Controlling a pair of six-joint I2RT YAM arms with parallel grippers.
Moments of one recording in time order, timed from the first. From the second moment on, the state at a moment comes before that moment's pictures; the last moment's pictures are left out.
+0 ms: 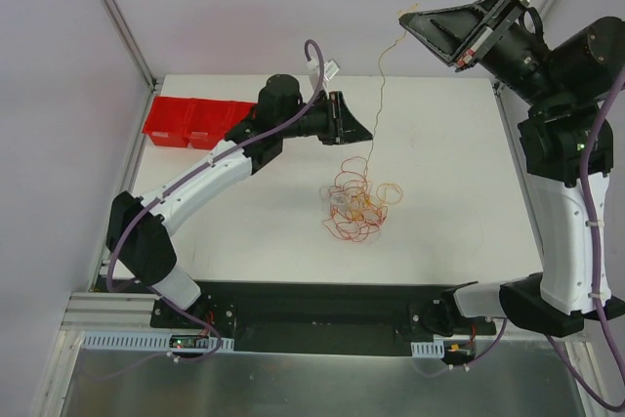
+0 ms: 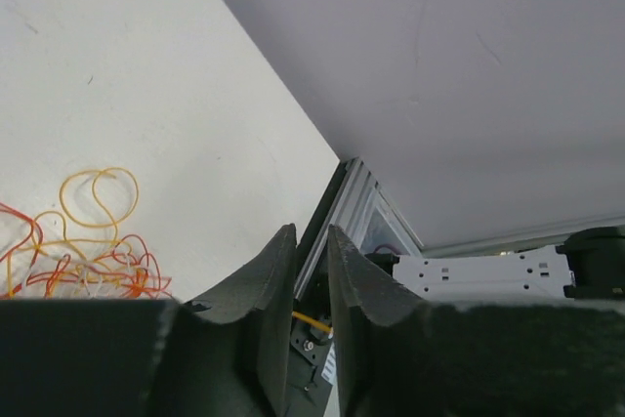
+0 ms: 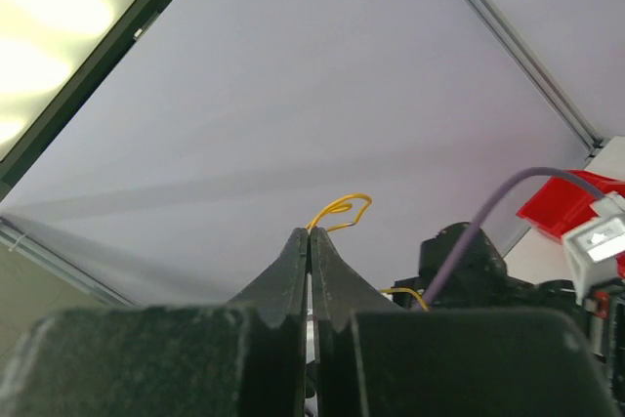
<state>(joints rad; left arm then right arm) -0.69 1.59 1.42 -0.02 0.59 -0.80 0.35 1.34 2.14 -0.38 -0.60 1.08</state>
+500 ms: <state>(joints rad) -0.70 1.44 1.38 0.03 0.65 -0.68 0.34 1.38 2.18 -0.39 -0.58 1.08</state>
